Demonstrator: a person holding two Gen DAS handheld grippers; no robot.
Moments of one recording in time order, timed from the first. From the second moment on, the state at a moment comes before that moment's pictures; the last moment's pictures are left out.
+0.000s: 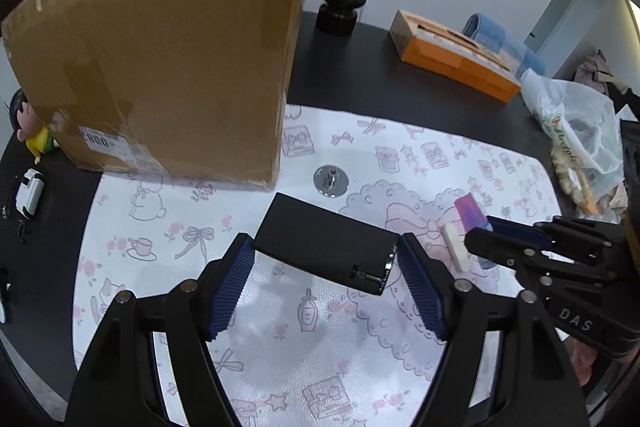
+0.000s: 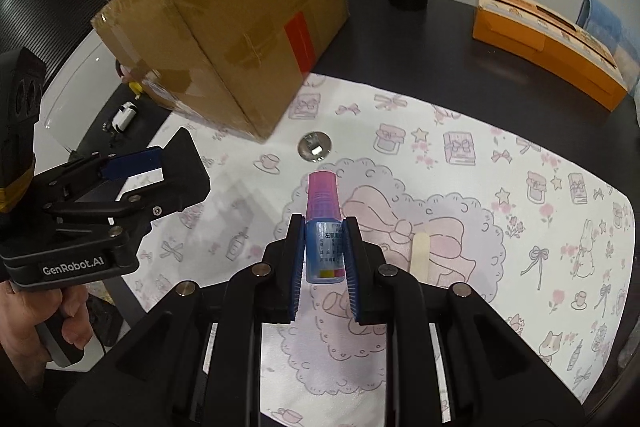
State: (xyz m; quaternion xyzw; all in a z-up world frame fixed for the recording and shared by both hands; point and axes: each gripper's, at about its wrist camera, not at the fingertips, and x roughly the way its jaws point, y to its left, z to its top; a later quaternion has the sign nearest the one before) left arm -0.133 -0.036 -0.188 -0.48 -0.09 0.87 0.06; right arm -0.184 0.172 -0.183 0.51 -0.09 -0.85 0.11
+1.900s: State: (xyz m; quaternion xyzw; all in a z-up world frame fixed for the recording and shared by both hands) left arm -0.267 -0.220 -0.048 -0.45 -0.14 0.88 0.00; right arm -0.430 0.065 -0.008 0.51 -0.05 -0.84 0.18
